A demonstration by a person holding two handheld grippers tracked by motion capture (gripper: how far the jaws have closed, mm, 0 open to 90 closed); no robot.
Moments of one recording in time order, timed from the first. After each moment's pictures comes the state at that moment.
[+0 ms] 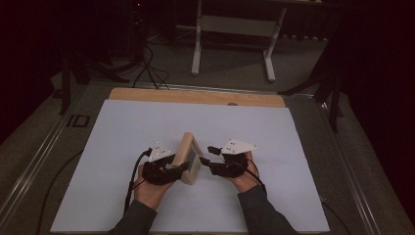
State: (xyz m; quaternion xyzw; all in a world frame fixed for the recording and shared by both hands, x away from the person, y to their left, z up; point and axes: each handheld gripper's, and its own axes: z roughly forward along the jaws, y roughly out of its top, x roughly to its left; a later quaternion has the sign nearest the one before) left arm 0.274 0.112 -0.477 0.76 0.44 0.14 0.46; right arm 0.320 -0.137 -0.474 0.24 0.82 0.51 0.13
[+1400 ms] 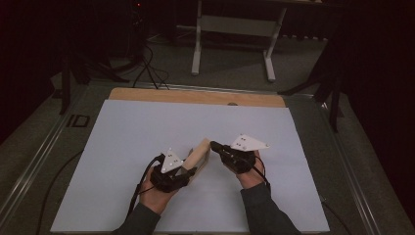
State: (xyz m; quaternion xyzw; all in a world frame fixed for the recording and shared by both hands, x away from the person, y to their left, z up) left arm 0.260 0.087 -0.476 0.80 0.36 0.18 0.45; right arm 0.318 -0.152 -0.453 0.26 0.78 0.54 0.18
